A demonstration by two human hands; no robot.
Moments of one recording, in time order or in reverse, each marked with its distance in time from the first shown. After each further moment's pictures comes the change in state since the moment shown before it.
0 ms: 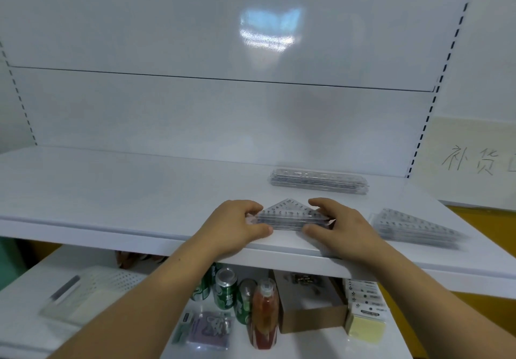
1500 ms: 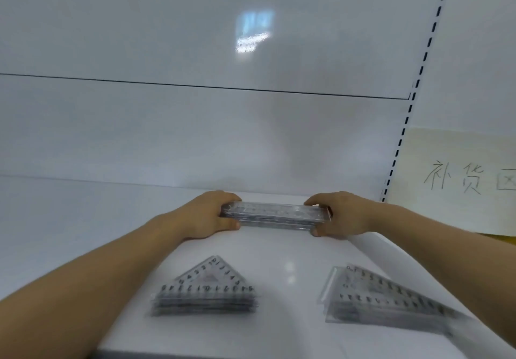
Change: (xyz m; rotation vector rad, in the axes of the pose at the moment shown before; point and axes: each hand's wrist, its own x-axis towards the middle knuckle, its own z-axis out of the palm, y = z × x) left_hand 0.188 0.014 0.039 0.221 -0.226 0.152; right_hand 0.161 0.132 -0.102 -0.480 -0.334 -0.001
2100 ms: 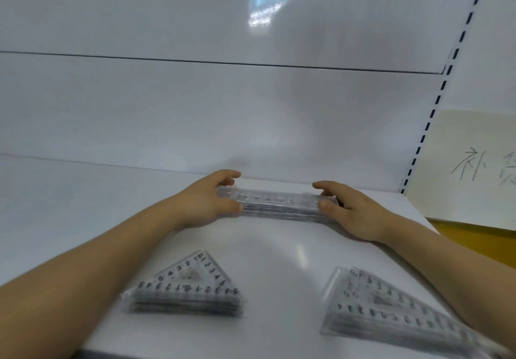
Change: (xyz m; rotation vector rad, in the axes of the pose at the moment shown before) left_hand 0.004 0.004 0.011 -0.393 0.108 -0.210; right_hand 0.003 0.020 0.029 0.332 0.160 -0.104
